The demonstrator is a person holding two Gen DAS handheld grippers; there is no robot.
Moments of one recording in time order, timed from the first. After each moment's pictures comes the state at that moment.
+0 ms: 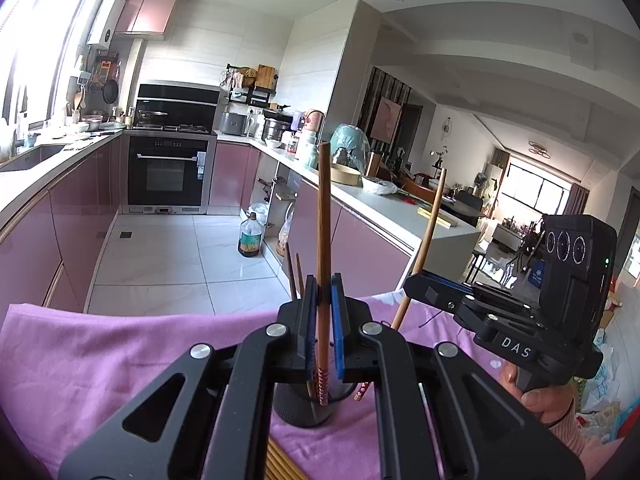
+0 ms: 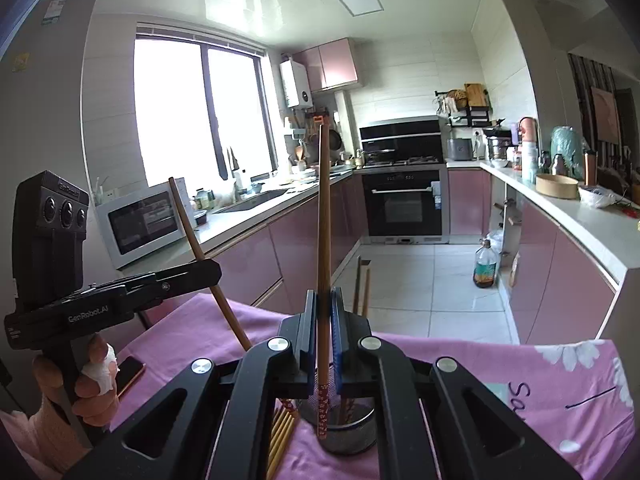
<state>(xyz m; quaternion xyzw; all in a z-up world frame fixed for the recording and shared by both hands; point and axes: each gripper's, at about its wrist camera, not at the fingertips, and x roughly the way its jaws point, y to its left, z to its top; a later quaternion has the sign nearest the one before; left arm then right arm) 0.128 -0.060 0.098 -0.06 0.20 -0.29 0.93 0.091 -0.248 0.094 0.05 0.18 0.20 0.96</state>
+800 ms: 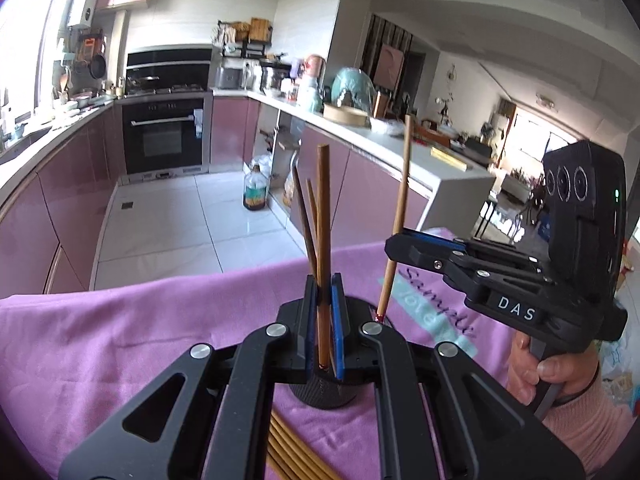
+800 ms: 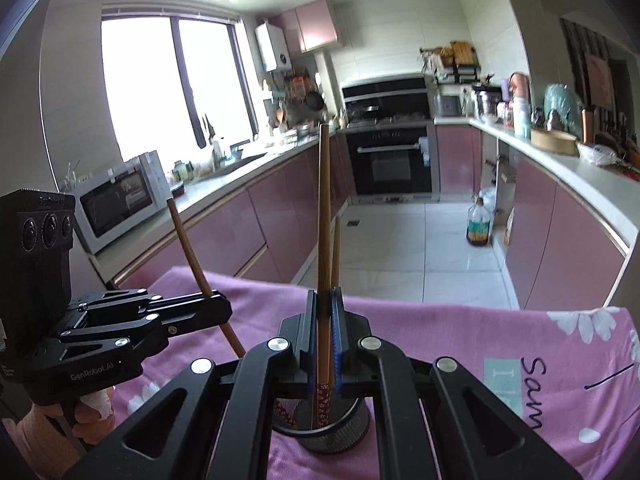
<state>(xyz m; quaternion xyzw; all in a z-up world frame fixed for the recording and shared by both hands) 0.172 -0.092 0.045 0.00 0.30 -0.30 0.91 0.140 -0.240 0.044 0.06 0.28 0.19 0.94</state>
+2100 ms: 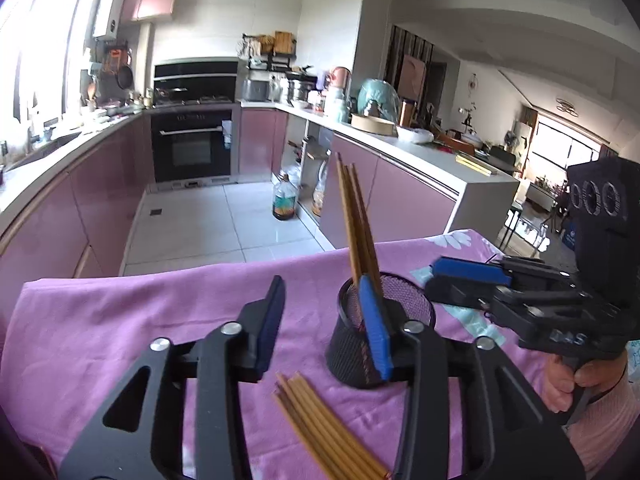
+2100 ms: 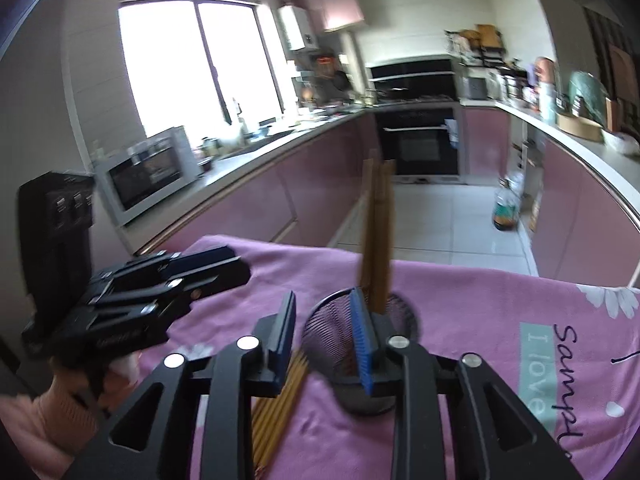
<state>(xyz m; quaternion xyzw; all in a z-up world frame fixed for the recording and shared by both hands) 0.165 -0.047 0.024 0.00 0.26 -0.24 0.94 0.094 -0.210 0.030 0.05 0.29 0.26 0.92</state>
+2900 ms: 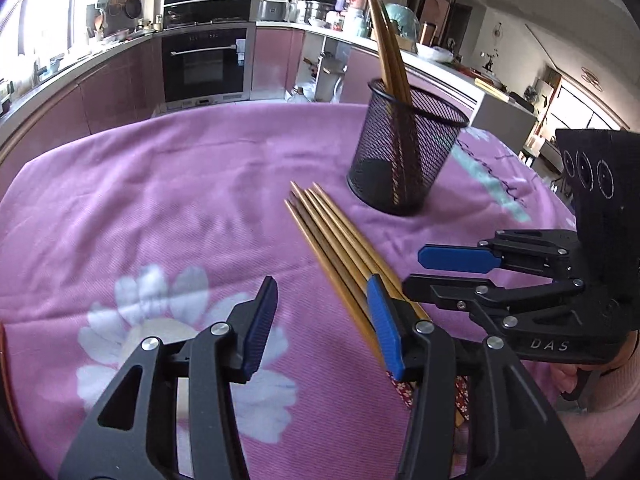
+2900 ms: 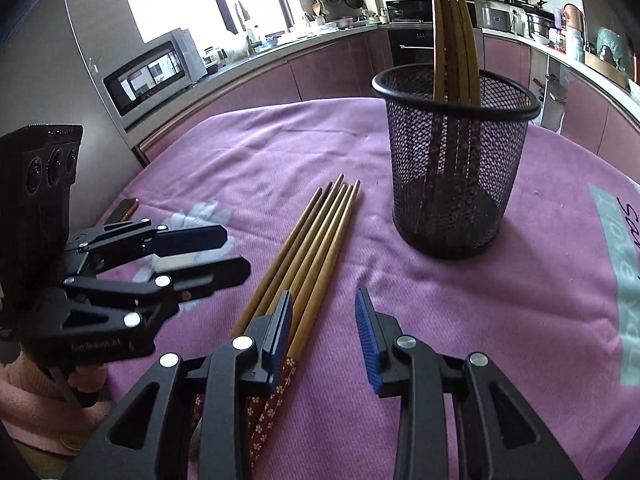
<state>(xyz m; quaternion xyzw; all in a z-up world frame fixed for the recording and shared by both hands) 0.108 -0.021 -0.099 0.01 0.40 -0.22 0.89 0.075 -0.157 -0.073 0.02 0.43 0.25 0.87</state>
